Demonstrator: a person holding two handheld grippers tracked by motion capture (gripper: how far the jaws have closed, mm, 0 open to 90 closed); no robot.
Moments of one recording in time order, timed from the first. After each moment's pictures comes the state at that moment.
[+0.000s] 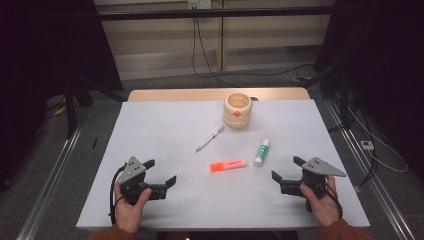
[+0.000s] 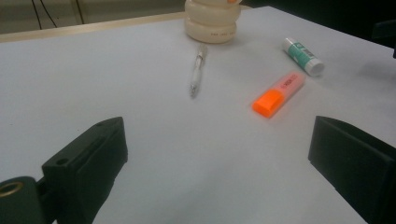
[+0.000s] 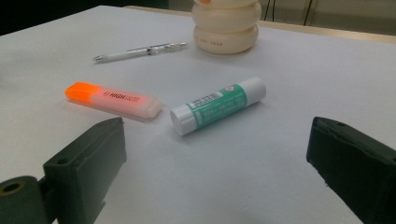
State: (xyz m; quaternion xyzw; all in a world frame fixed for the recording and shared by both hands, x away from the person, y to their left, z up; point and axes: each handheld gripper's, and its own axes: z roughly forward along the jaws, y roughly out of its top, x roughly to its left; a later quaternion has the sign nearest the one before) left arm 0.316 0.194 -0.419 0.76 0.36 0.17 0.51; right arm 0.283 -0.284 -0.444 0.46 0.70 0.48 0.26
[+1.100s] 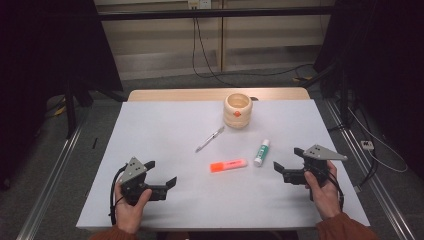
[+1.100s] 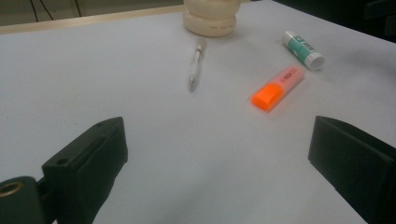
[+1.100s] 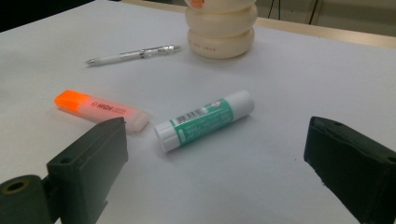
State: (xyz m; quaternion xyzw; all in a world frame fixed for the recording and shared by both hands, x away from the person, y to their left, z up) left arm 0.314 0.195 -0.420 0.77 0.36 0.16 0.50; right arm 0.310 -0.294 -0.426 0.46 0.72 0.47 0.24
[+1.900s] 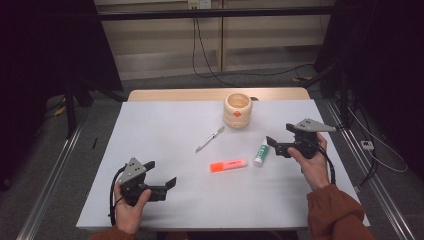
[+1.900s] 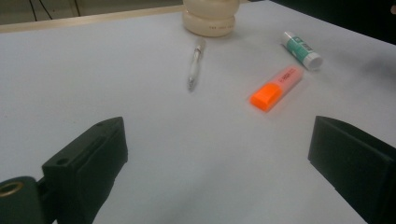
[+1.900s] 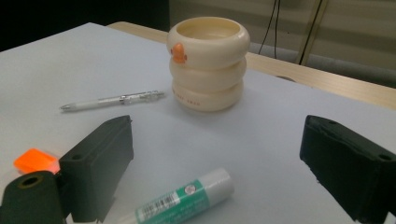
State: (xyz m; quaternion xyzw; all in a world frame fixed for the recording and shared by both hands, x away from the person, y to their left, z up) left arm 0.315 0.195 -0.420 0.77 0.36 0.16 0.50; right arm 0.376 -0.284 -0.398 0.44 0.72 0.48 0.26
